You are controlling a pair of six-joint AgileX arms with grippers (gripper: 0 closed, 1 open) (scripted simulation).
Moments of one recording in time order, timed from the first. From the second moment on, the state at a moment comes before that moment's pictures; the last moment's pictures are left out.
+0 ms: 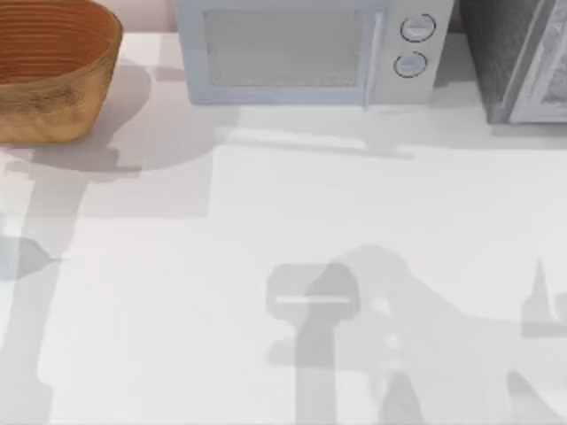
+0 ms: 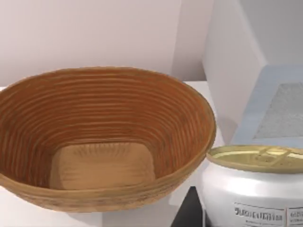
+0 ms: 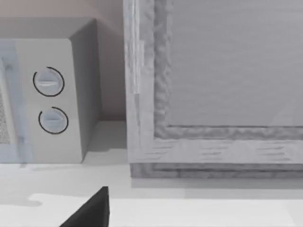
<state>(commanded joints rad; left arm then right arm) 0.02 1.14 1.24 -0.58 0.16 0.02 0.00 0.00 0.00 0.00 0.00 0.00</state>
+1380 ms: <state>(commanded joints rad) 0.00 0.01 0.00 0.00 0.00 0.00 0.00 0.00 0.00 0.00 0.00 0.00</state>
